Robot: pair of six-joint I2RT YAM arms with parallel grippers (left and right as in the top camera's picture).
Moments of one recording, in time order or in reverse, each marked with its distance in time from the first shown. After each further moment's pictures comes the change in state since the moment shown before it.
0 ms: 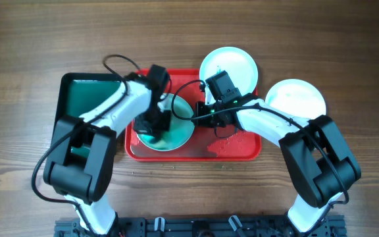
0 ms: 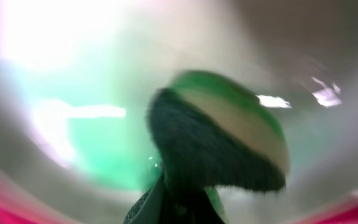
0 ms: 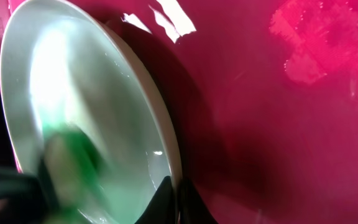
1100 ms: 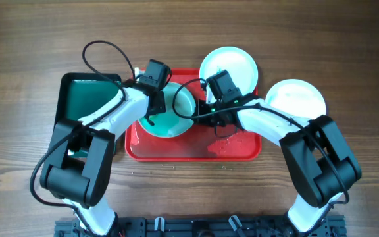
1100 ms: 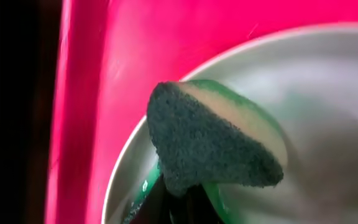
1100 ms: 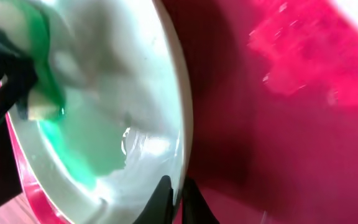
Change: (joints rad) left arm -0.001 -0.027 -0.107 0.482 -0.324 -0.188; right arm -0.008 0.000 -0.003 0.015 0.014 0.031
